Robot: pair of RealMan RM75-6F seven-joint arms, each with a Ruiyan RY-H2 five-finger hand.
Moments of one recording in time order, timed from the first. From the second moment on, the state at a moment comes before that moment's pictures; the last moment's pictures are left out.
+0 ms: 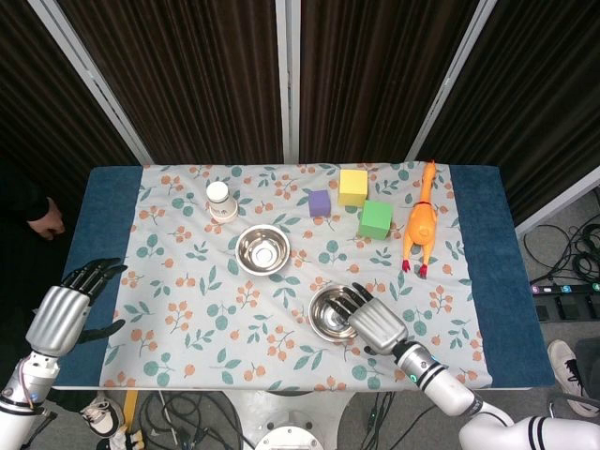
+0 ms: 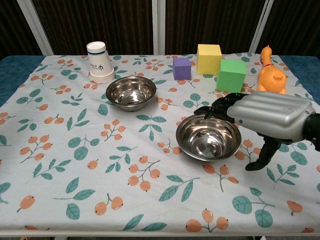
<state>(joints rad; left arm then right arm) -0.21 -1.15 -0.01 -1.59 1.68 1.52 -0.11 0.60 -1.38 0.02 -1.77 -1.33 0.89 -0.61</state>
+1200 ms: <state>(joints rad) -0.71 -1.51 -0.03 -1.10 1.81 1.04 -0.08 0.35 -0.89 0.08 -1.97 -1.60 1.40 0.08</state>
